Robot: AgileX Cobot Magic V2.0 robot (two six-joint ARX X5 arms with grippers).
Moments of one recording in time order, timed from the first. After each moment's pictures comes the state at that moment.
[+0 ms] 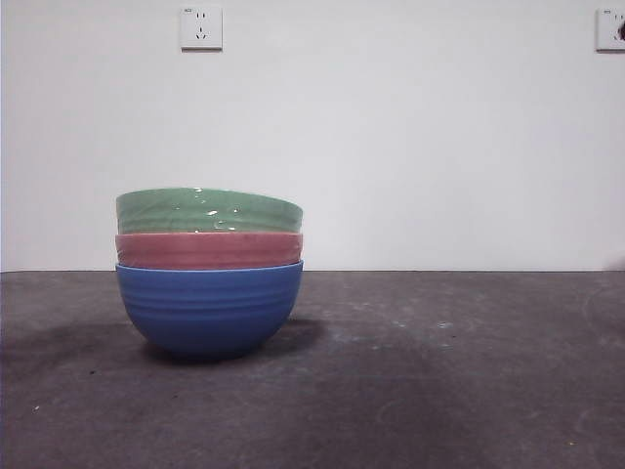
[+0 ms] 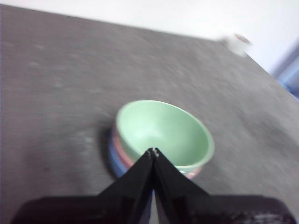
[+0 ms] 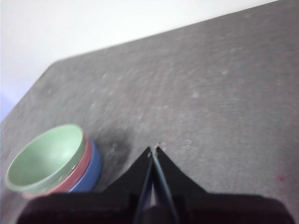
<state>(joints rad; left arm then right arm) -0.02 0.59 0.67 -0.49 0.54 -0.17 0.03 0.69 0.72 -0.41 -0.43 0.21</state>
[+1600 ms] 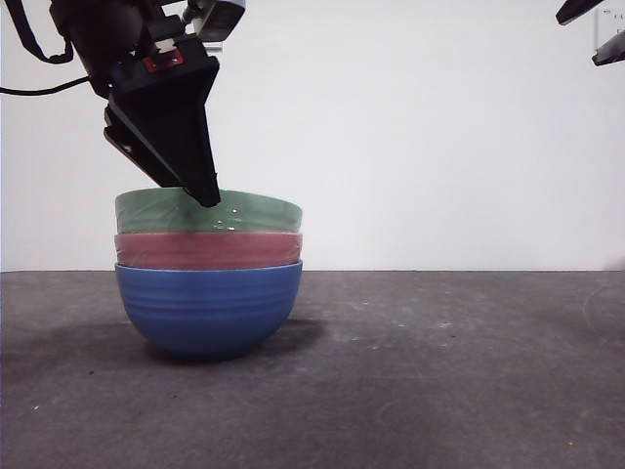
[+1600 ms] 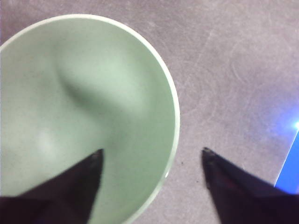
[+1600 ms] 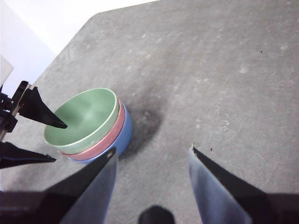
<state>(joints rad) -0.58 1.49 1.22 -0.84 0.17 0.45 0.03 0.84 0.81 -0.51 -0.63 0.08</state>
